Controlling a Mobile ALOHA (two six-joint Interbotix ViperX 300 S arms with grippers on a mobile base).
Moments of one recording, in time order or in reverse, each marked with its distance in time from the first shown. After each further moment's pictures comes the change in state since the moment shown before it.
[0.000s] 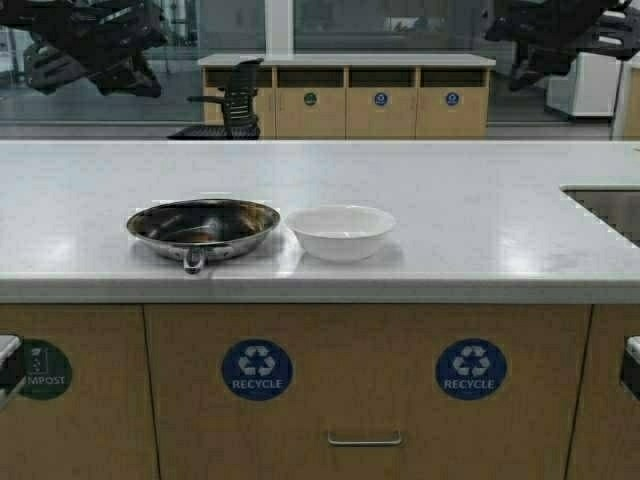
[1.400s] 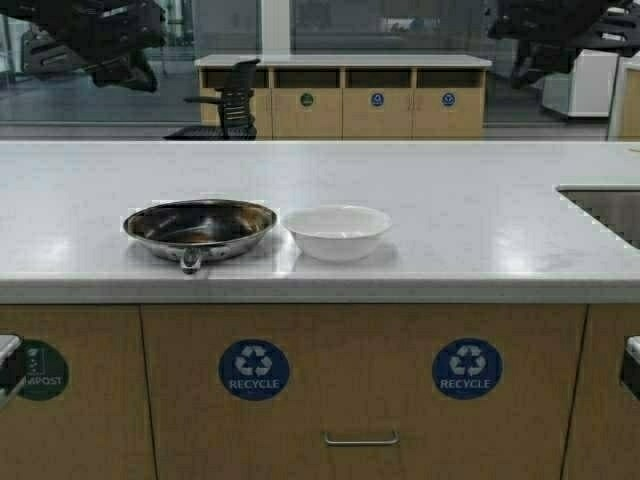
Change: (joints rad) left arm -0.005 -0.017 -0.009 0.017 0.038 0.060; right arm 0.002 -0.018 0.017 -0.009 -0.006 -0.003
